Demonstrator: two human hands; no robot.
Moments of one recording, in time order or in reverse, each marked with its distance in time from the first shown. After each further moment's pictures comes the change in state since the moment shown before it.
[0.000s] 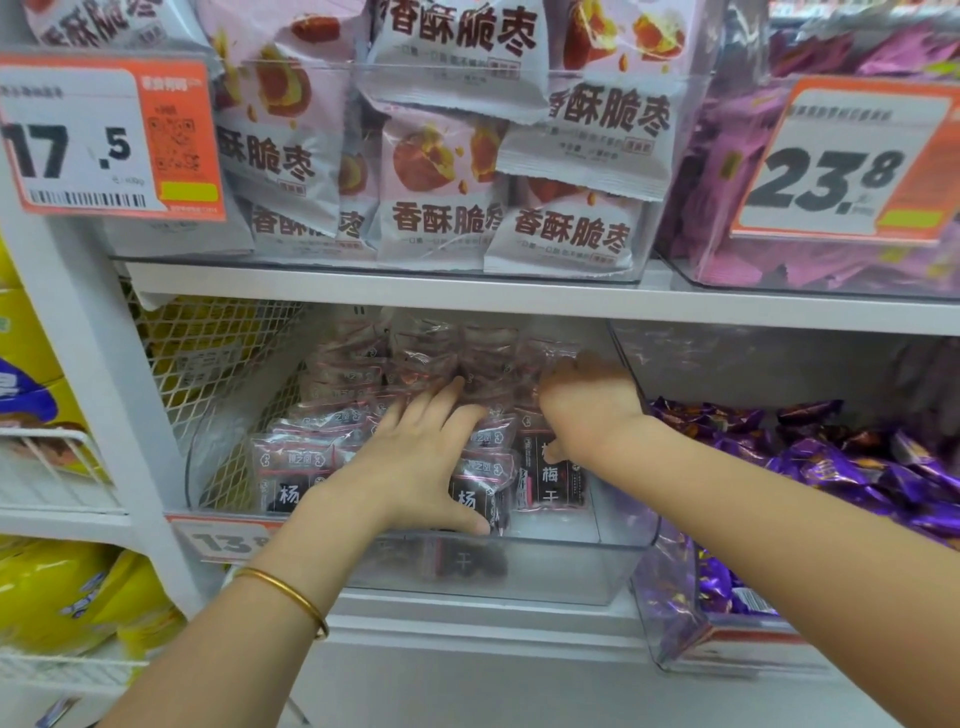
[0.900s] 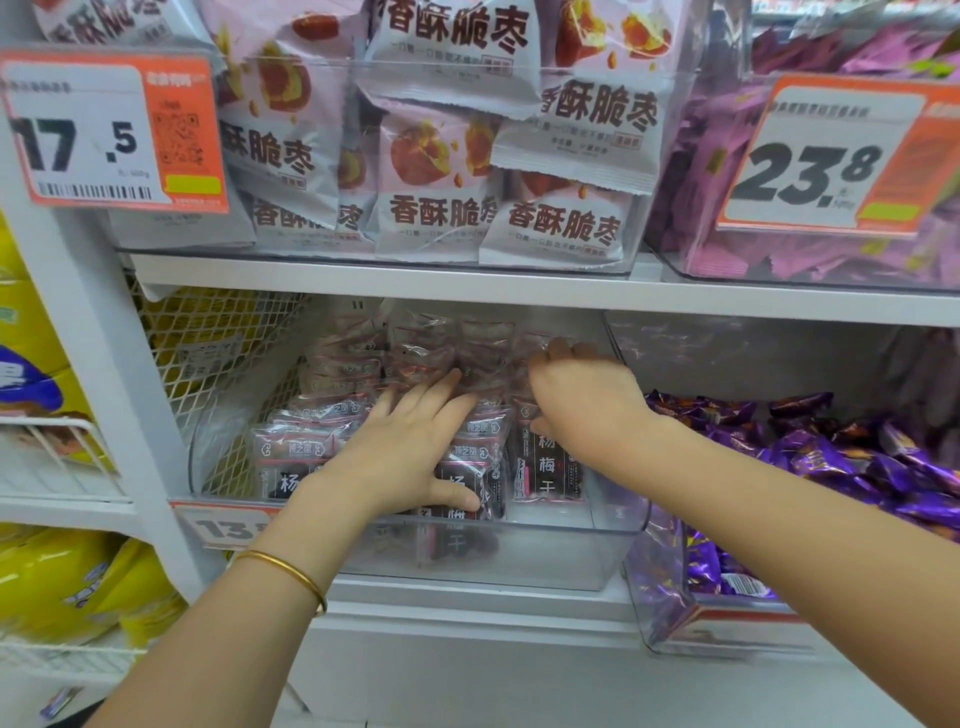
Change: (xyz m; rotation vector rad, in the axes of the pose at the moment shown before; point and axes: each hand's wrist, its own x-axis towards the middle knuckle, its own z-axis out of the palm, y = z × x) left_hand 0.000 -0.007 0.003 0.086 0.045 0.008; right_hand -0.016 -0.004 -0.010 0.153 0.163 0.008
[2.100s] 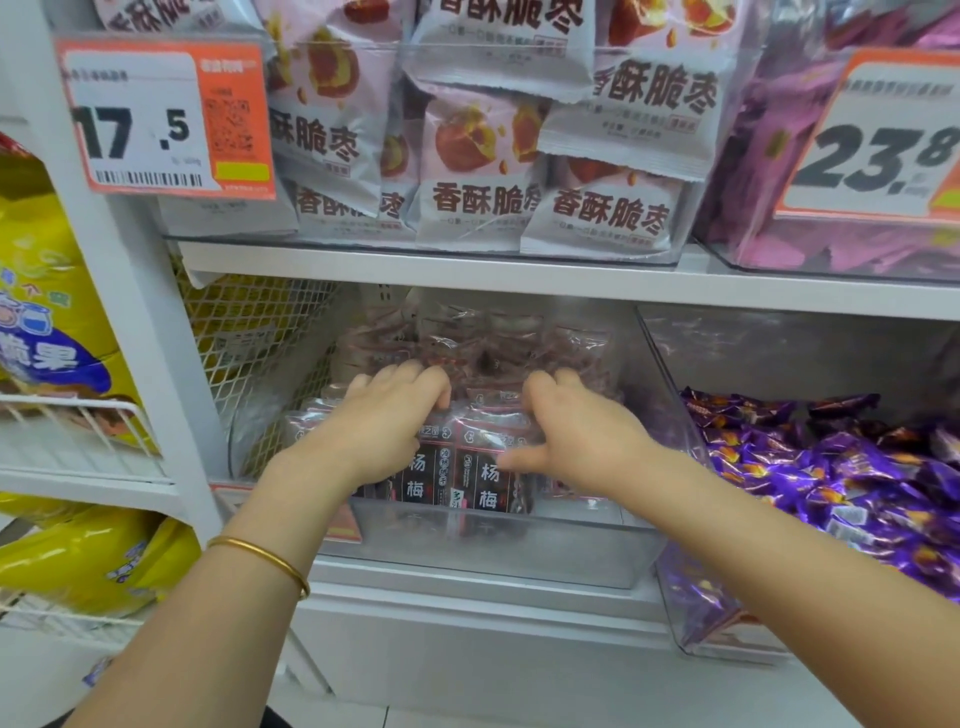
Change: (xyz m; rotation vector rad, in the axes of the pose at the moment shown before) left_hand -0.015 -0.031 -0.016 -0.096 0.092 -0.149; right_hand -0.010 -0.027 0.007 0.425 -0.133 -0.014
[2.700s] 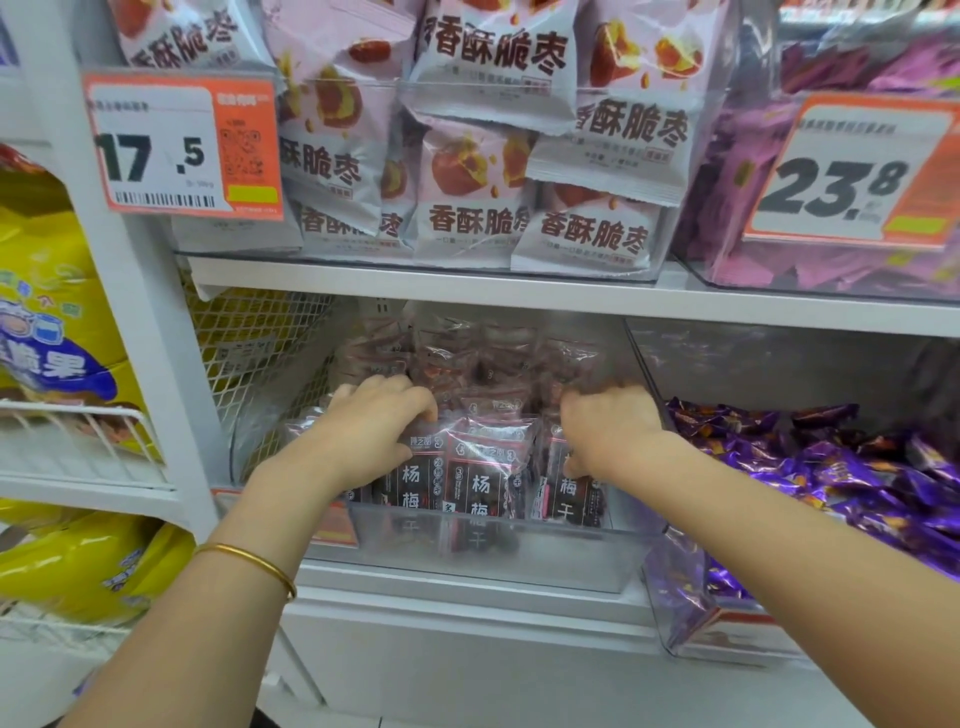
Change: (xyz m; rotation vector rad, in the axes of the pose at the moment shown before) left_hand -0.005 -0.003 -0.007 0.043 -0.059 -0.024; right_hand 0.009 0.027 -0.003 -0.558 -0.086 0.100
